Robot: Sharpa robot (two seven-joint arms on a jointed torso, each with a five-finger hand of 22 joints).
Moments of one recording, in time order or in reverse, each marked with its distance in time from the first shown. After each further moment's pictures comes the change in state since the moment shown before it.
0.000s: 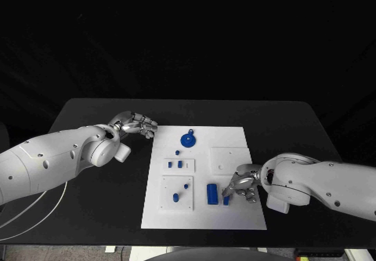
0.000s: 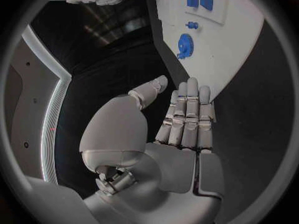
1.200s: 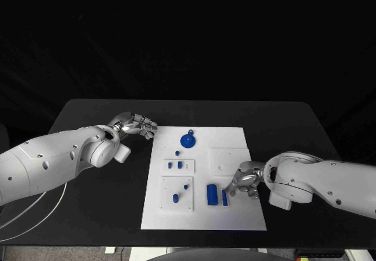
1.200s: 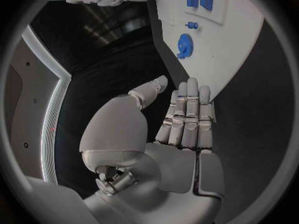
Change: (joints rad) left arm 0.000 -0.001 0.000 0.000 0.000 0.000 -0.002; left_hand 0.000 0.000 0.003 0.003 0.000 0.000 0.000 0.000 -0.001 0.000 0.000 0.000 0.000 0.000 0.000 0.000 0.003 0.000 0.000 0.000 -0.004 0.002; right arm 0.001 -0.010 0.003 -0.033 -0.036 0.001 0.038; right_hand -0.025 0.004 -0.012 -0.009 0.000 0.000 -0.001 -0.008 0.004 0.000 0.000 -0.015 0.021 -0.001 0.001 -0.015 0.015 0.000 -0.002 -0.009 -0.008 0.000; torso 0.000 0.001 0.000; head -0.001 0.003
